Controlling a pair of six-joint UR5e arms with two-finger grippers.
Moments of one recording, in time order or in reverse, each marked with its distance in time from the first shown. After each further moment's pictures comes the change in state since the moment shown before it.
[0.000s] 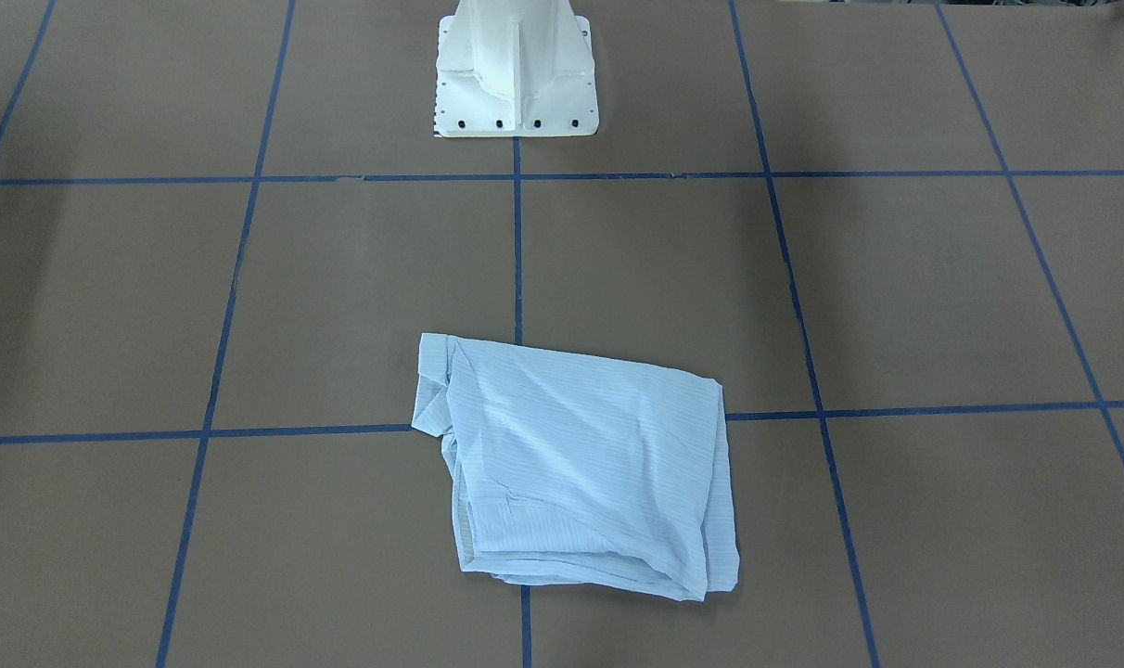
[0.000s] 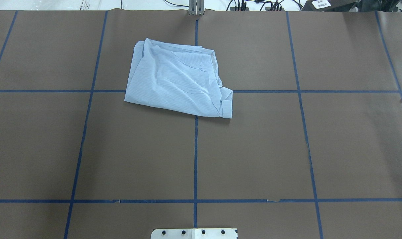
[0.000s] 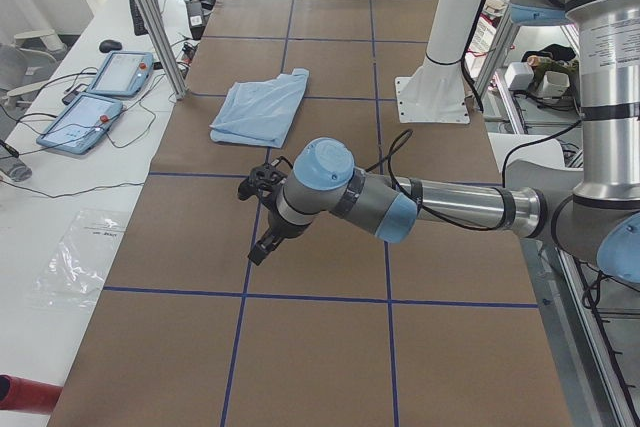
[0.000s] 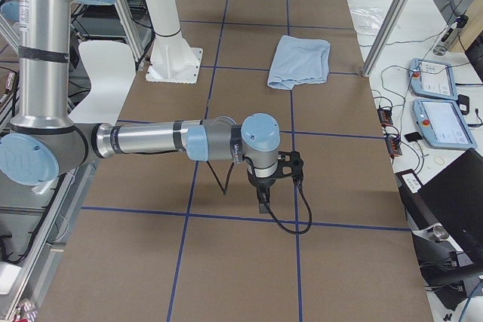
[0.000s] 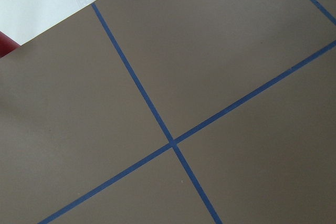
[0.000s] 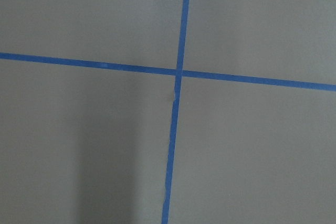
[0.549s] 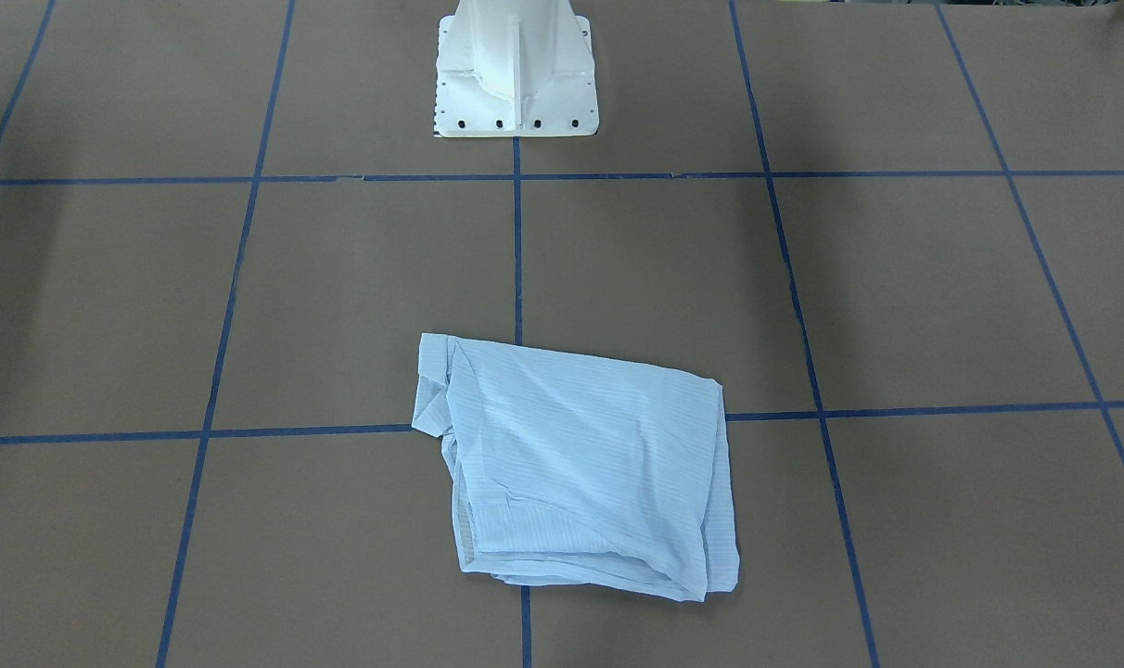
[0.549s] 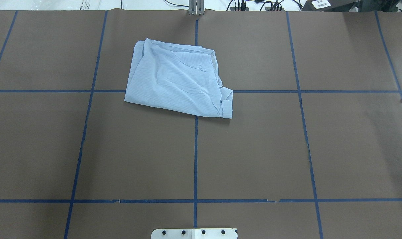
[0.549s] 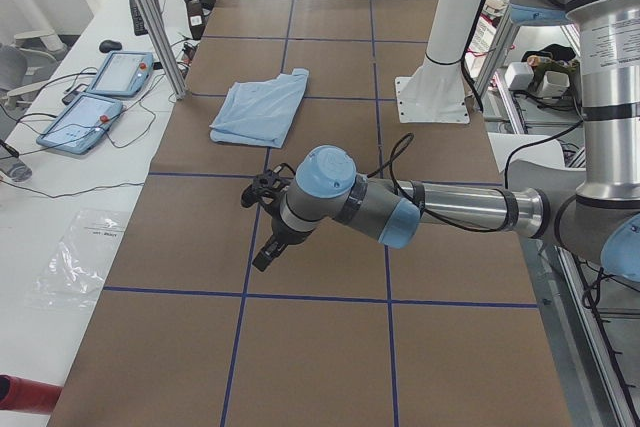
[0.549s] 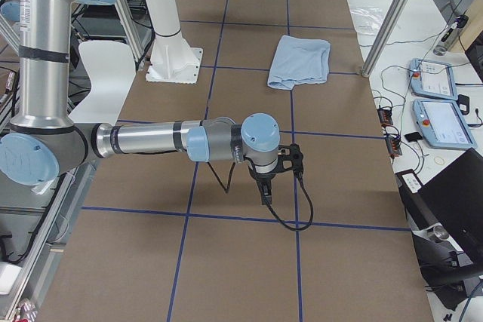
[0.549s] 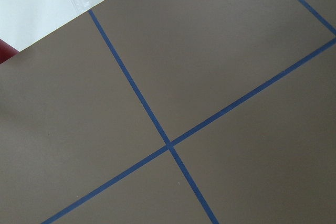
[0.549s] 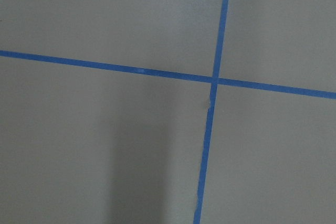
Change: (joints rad) left arm 0.003 0.021 0.015 -0.001 -0.002 0.005; right arm -0.011 -0.002 -0.005 0.030 0.108 -0.003
